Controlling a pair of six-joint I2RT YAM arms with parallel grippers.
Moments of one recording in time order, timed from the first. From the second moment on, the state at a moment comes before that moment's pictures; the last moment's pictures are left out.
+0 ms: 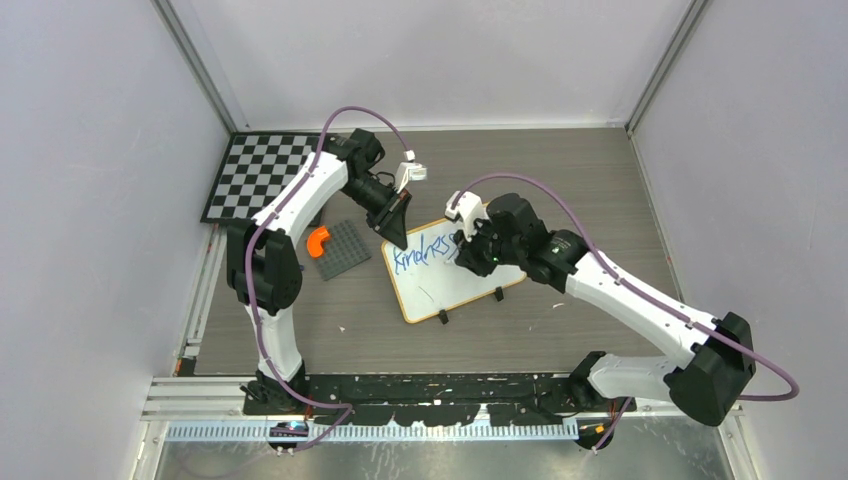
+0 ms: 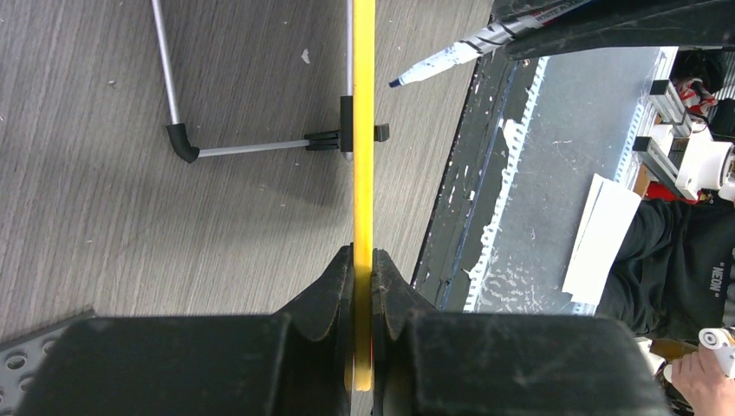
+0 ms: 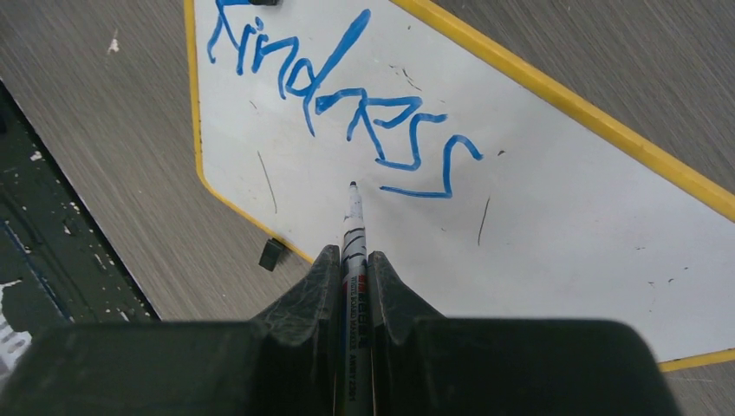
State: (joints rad) left arm -0.40 1.92 1.78 -1.33 0.87 0.57; right arm 0.74 1.22 1.01 -0.47 -0.17 -0.13
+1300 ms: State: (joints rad) left arm -0.40 1.94 1.80 -1.36 0.87 0.57; right arm 0.46 1.12 1.01 -0.53 -0.39 -0.09
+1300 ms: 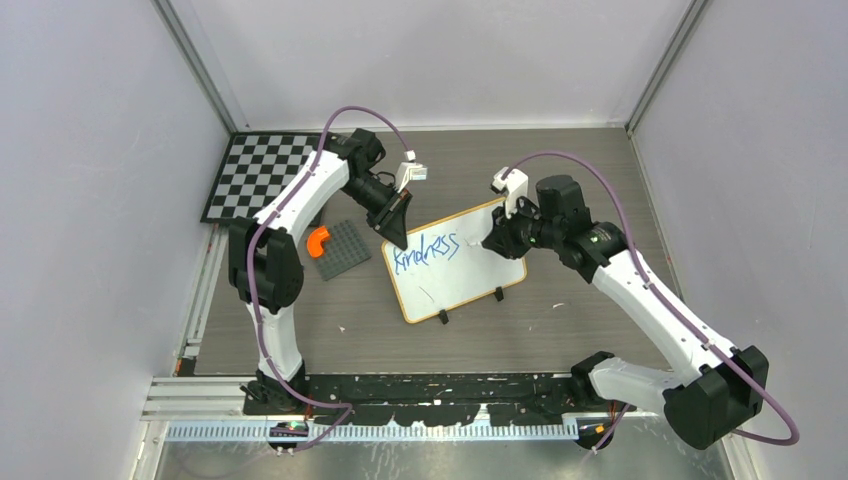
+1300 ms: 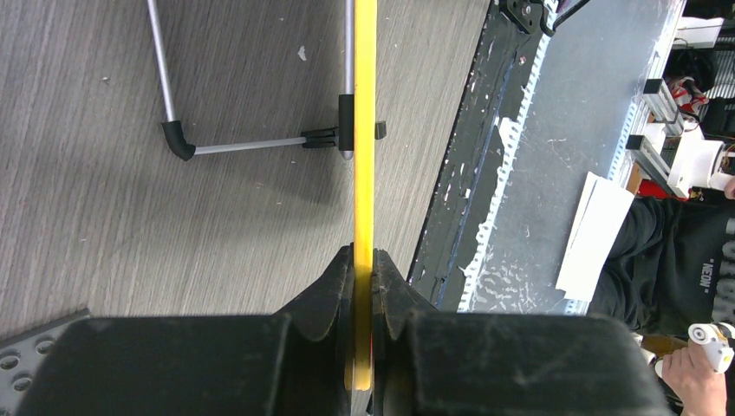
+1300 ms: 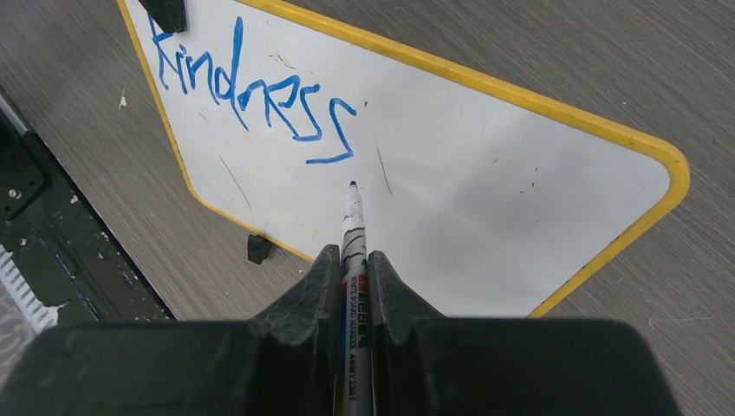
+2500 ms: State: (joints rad) left arm -0.40 1.94 1.80 -1.35 0.87 0.57; right arm 0.55 1.16 0.98 -0.42 -0.21 -0.11
